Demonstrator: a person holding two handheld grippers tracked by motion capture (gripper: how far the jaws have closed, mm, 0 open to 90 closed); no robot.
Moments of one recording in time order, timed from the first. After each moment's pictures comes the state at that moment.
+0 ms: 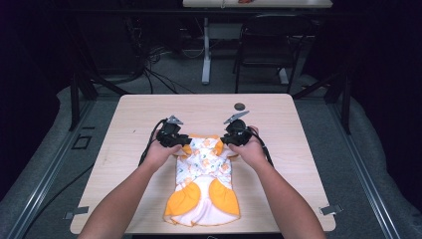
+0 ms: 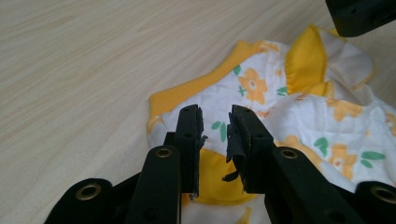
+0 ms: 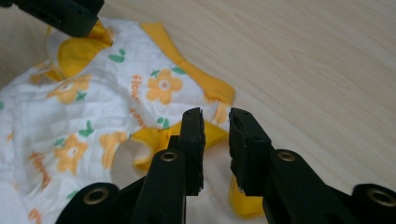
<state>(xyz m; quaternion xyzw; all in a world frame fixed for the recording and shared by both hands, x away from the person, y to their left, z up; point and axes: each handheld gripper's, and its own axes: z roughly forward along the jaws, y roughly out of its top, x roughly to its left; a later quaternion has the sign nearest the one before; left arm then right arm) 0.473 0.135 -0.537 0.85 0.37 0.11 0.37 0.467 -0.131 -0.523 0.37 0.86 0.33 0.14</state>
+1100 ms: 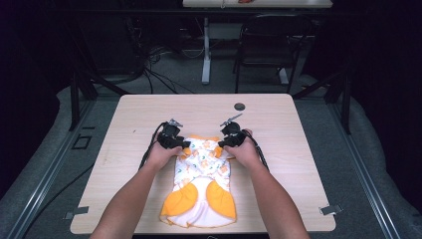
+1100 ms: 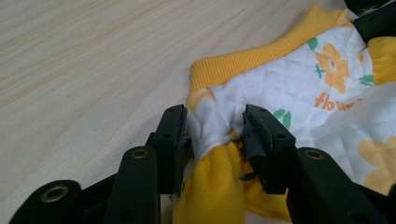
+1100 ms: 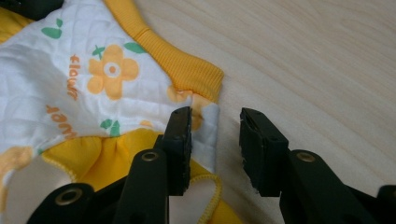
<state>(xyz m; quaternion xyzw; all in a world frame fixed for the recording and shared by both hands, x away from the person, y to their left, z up) 0.489 0.141 -0.570 0.85 0.40 0.11 0.34 0.490 -0.119 -0.564 0.41 0.86 0.28 0.11</state>
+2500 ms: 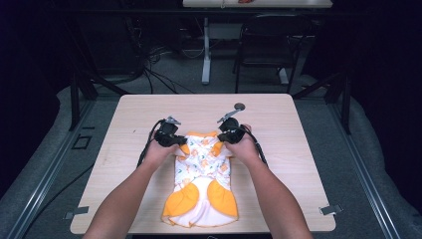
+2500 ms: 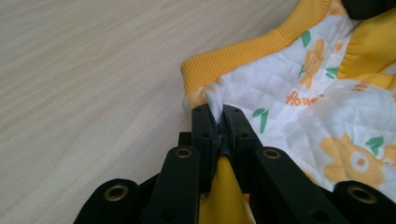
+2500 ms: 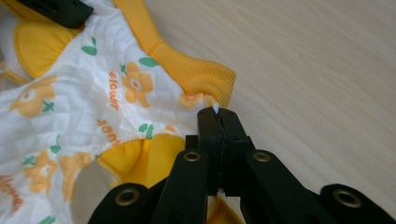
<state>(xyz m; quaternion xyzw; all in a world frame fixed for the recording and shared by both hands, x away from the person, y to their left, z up) 0.480 0.147 -0.542 0.85 0.38 0.11 0.35 0.482 -0.113 -0.530 0.36 0.87 0.31 0.14</state>
